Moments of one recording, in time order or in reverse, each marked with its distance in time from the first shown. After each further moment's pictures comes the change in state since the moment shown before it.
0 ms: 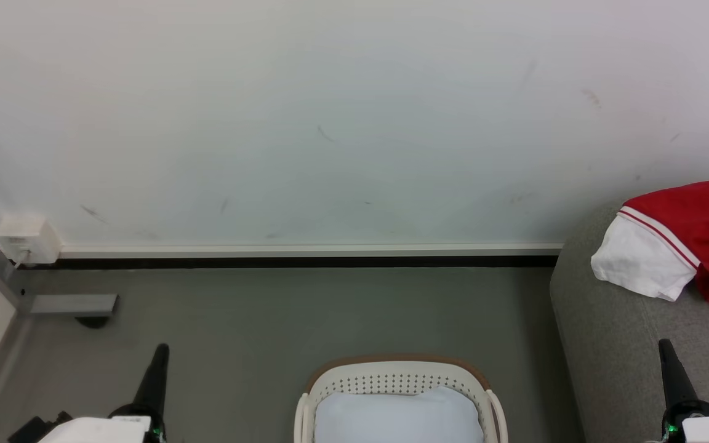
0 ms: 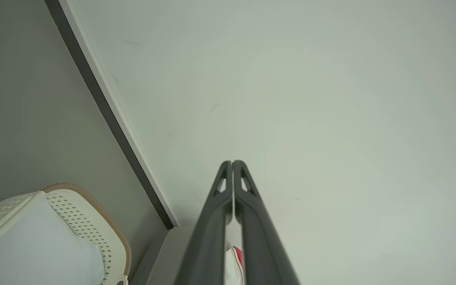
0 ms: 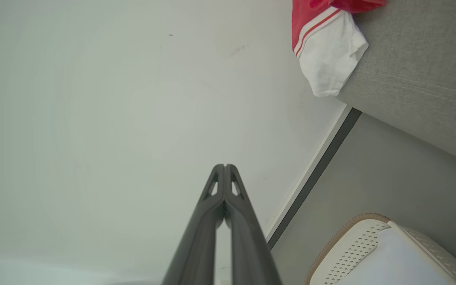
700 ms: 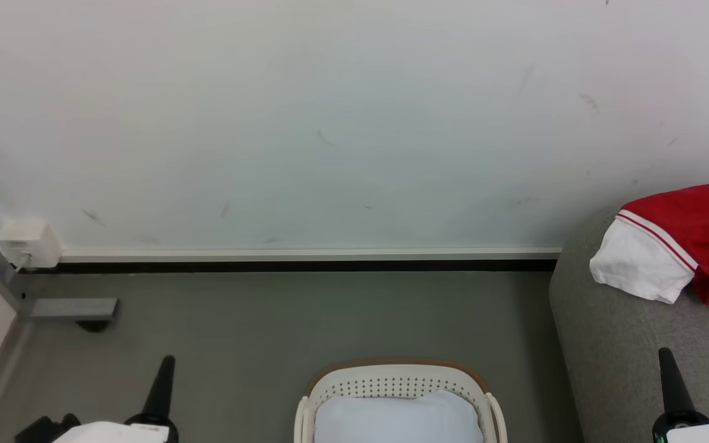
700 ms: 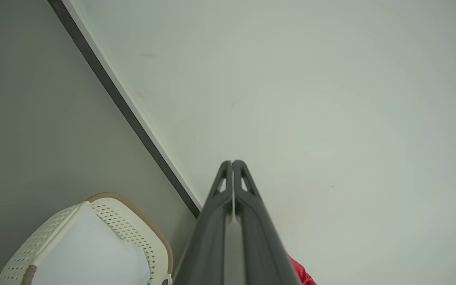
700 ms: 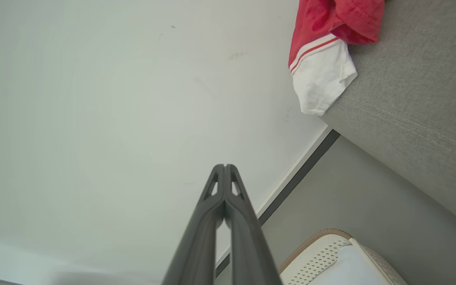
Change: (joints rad) left arm 0.021 0.015 -0.041 0.000 0.162 0.031 -0.049; right arm 0.022 0.002 0.007 0.003 -0.194 0.000 -0.049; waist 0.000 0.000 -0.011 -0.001
